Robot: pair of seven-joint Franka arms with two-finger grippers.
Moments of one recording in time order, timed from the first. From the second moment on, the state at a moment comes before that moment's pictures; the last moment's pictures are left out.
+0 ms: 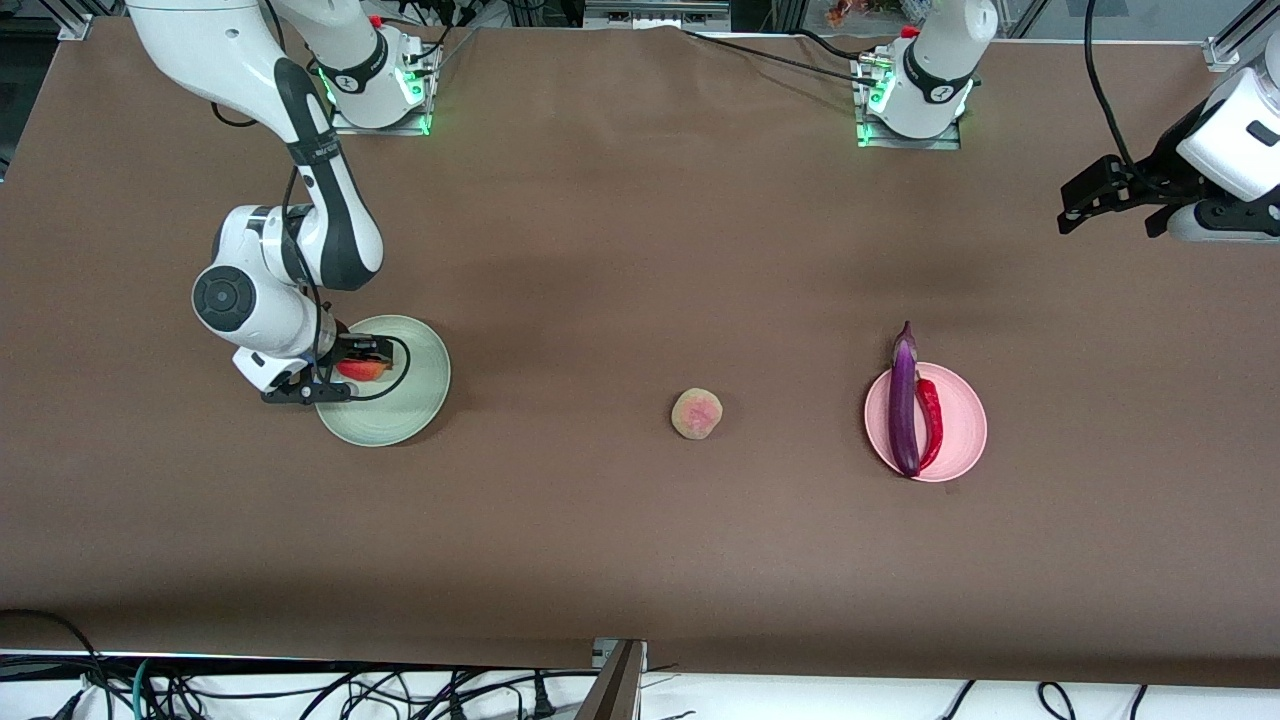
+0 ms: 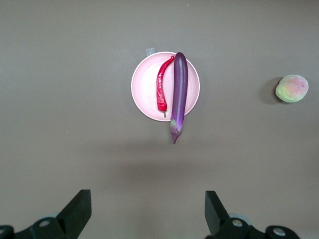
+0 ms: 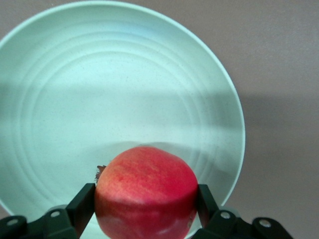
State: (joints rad) left arm 0.09 -0.08 -0.13 -1.68 -0.03 1.57 -0.04; right arm 0.50 0.44 -0.38 -2.06 0.21 2.36 -0.05
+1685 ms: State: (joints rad) left arm 0.09 -0.08 -0.14 -1.68 -0.03 1.57 -0.05; right arm 0.82 0.98 -0.18 -1.19 0.27 2.65 0.94
